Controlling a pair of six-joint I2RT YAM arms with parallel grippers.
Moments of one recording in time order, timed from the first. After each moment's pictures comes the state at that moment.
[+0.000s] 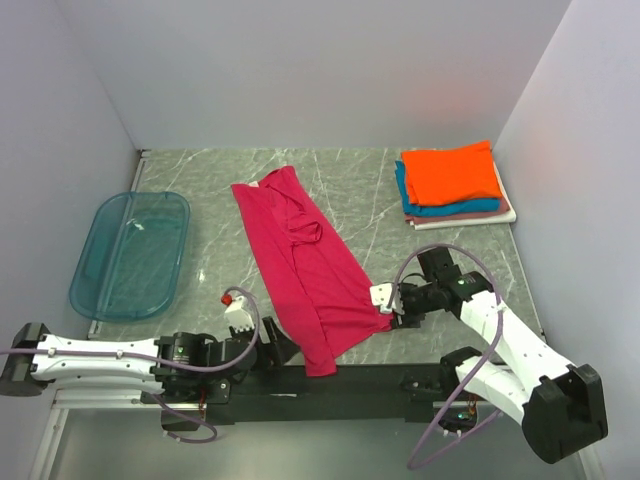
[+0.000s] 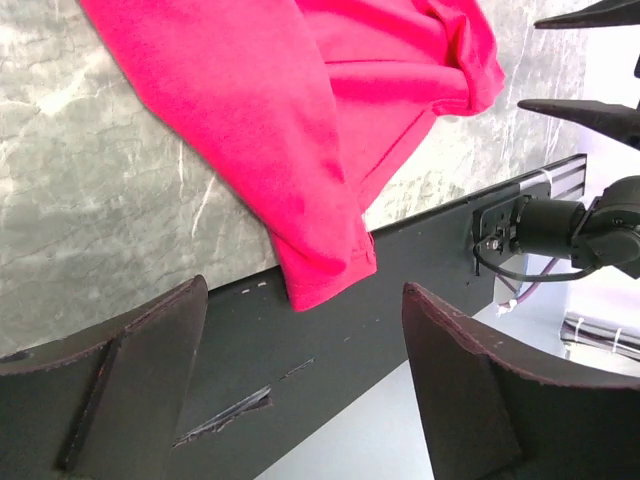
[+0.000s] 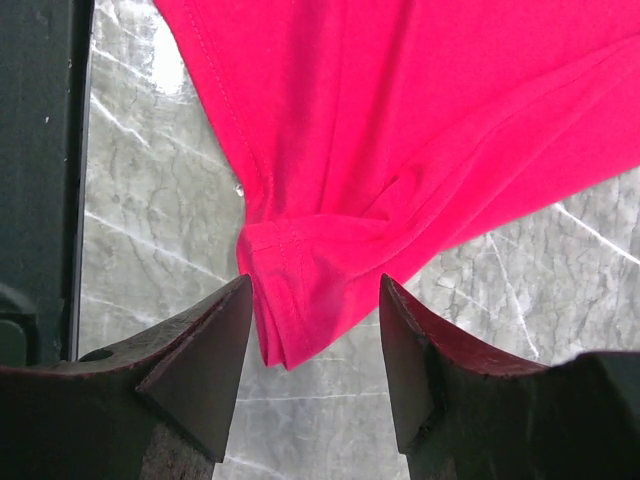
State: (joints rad) left arm -1.51 0.60 0.30 -0.41 -0.55 -1.44; right arm 0.35 0.95 0.57 -0.79 -0.67 -1.29
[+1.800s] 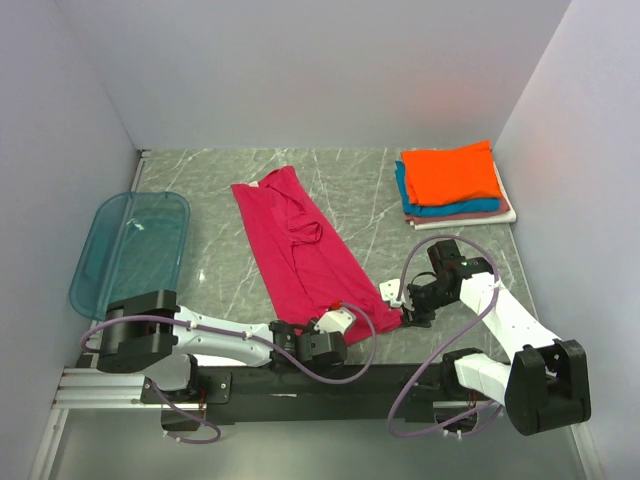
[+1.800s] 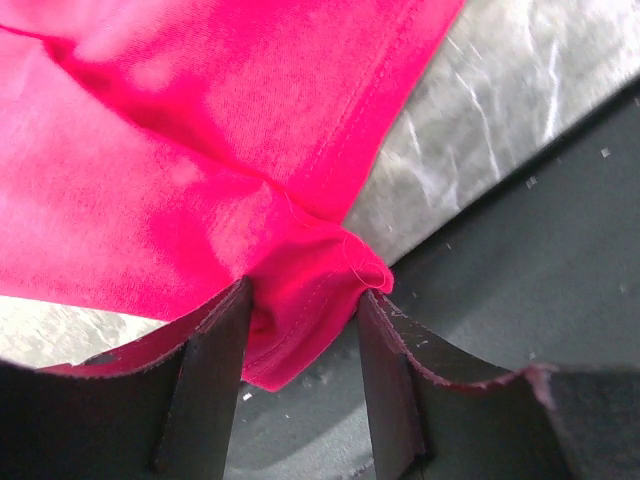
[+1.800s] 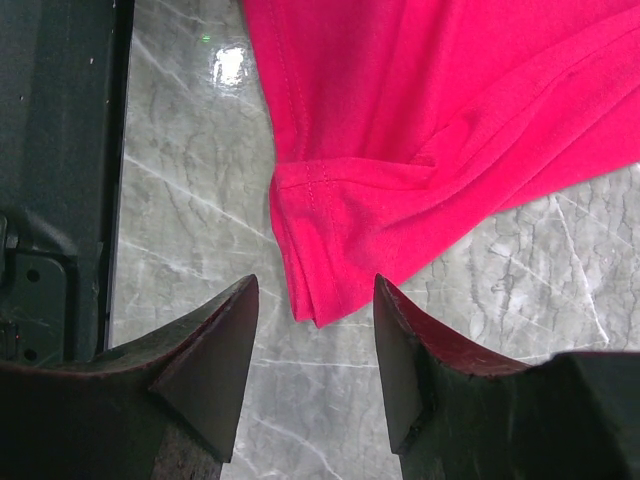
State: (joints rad) left arm -1.48 1.53 0.78 -0.35 -0.37 -0.70; right arm 0.18 1.10 0.63 -0.99 -0.72 -1.52
